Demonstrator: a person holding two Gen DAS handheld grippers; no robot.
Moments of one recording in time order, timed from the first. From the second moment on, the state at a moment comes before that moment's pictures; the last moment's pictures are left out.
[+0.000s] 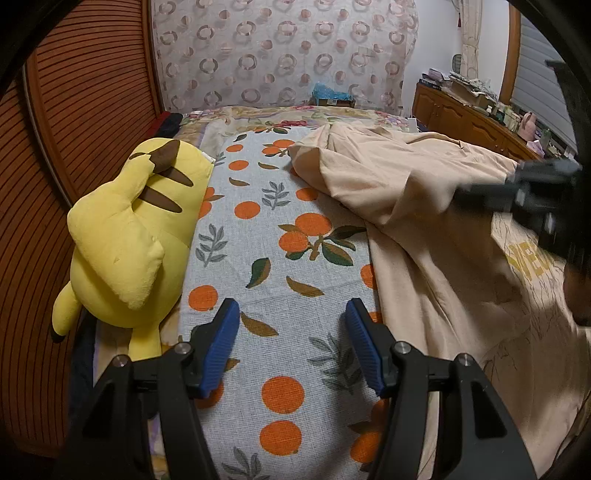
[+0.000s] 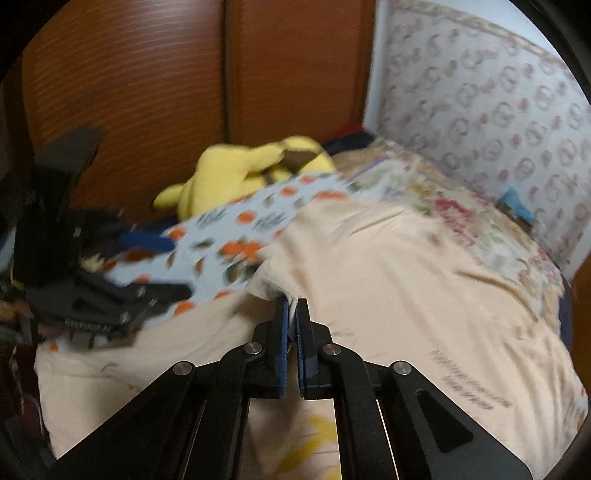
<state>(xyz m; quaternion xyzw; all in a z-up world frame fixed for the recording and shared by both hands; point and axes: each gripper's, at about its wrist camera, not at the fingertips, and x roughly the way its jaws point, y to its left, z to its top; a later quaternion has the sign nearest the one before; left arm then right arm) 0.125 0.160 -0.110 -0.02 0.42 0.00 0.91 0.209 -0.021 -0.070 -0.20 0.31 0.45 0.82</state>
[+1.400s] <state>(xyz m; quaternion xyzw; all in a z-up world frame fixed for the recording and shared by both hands) 0.274 0.148 -0.101 -0.03 0.44 -0.06 0.90 0.287 -0.153 -0.112 -0.16 0.38 0.33 0.85</state>
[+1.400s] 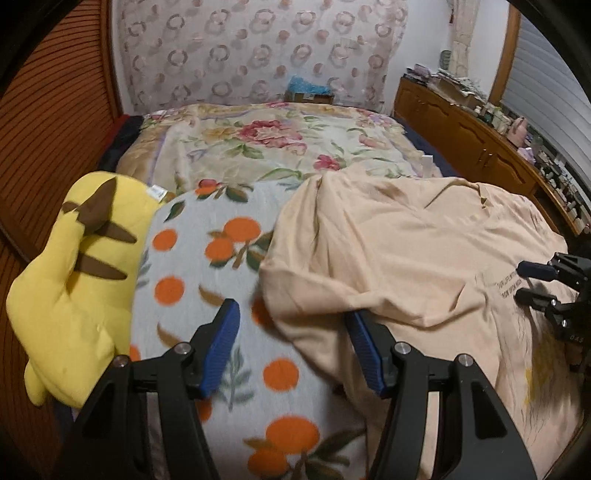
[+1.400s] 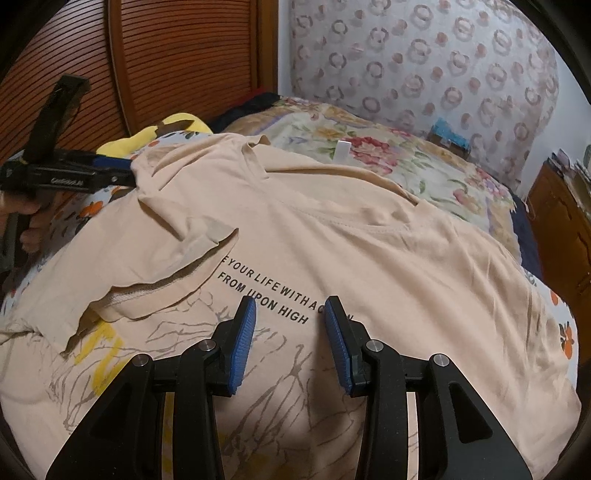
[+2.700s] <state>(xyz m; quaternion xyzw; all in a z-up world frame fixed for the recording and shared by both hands) 0.253 0.126 -0.039 0.01 0.37 -0.08 0.92 0.288 -0.152 -0.113 -0.15 0.38 0.34 0.85</state>
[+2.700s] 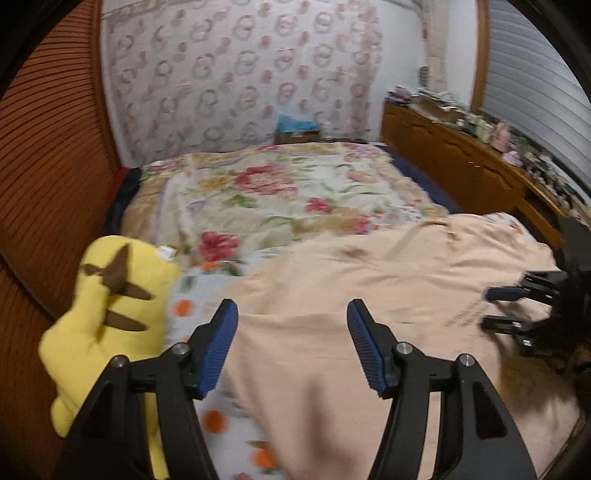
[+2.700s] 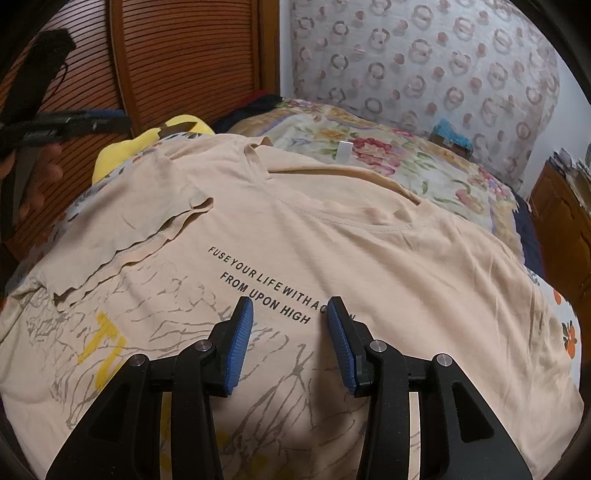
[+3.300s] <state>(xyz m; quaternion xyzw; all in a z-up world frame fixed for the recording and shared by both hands) 0.258 -0.037 -0.082 0.08 0.42 -0.20 0.88 0.275 -0.354 -0.065 -0.09 0.34 0.18 0.92</state>
